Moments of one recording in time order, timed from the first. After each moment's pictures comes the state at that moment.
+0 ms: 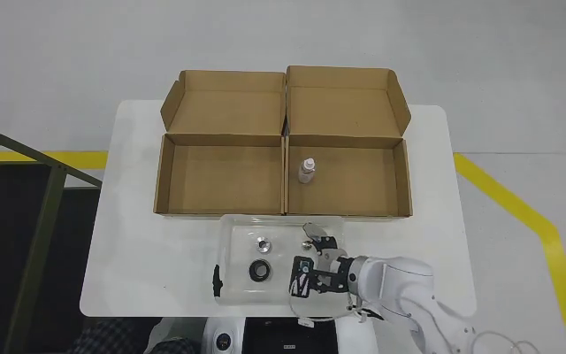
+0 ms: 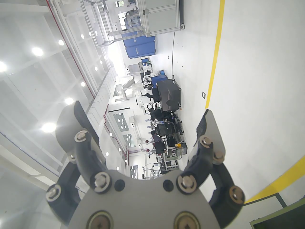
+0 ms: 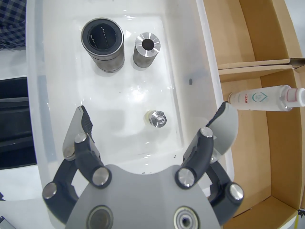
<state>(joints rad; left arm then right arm) -0.01 -0.37 -0.75 -1.25 2.03 -0.40 0.22 -1.46 -1.09 1.05 -2.11 -1.55 -0.74 0.62</state>
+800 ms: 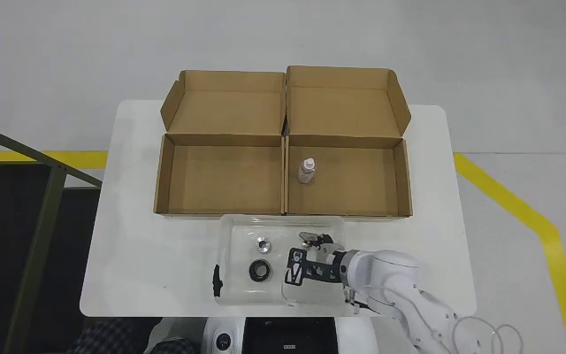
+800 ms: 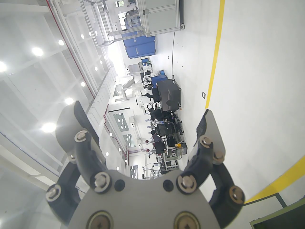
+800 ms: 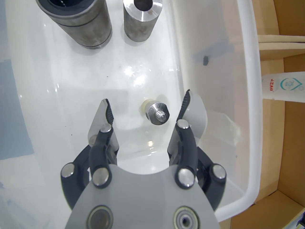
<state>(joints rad) -0.01 -0.37 -0.75 -1.25 2.03 -0.40 0.22 -1.38 -1.10 0.97 -2.02 -1.57 -0.68 0.73</state>
